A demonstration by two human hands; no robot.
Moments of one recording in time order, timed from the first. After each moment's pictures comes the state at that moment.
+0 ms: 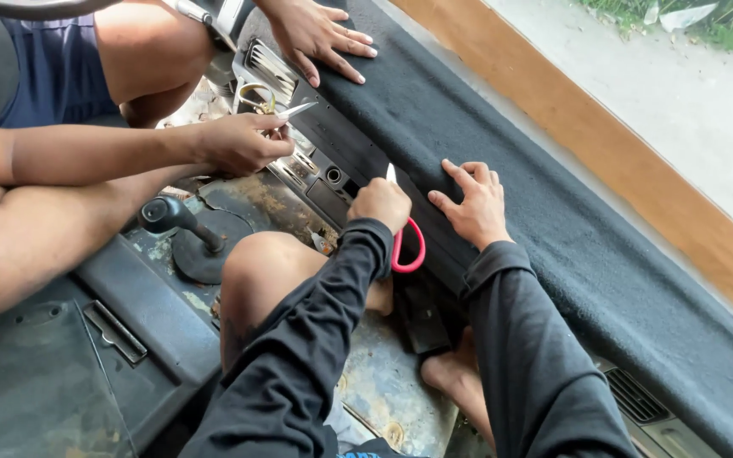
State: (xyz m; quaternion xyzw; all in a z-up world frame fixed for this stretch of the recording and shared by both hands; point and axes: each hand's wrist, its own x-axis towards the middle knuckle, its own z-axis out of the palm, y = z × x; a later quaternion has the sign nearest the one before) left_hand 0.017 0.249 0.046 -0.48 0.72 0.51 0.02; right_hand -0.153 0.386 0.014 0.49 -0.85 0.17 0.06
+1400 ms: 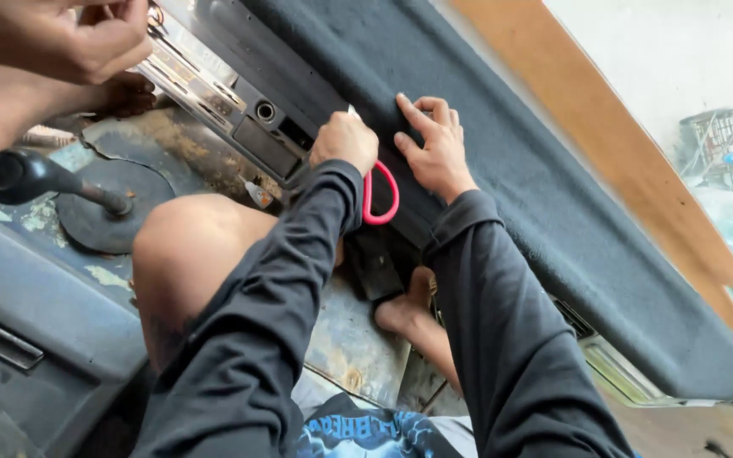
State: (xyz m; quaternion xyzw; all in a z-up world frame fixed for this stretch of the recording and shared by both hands) left_hand -0.024 0.241 0.015 -0.48 0.70 0.53 -0.03; right_hand -0.159 0.389 0.026 0.52 -0.84 0.16 -0.03
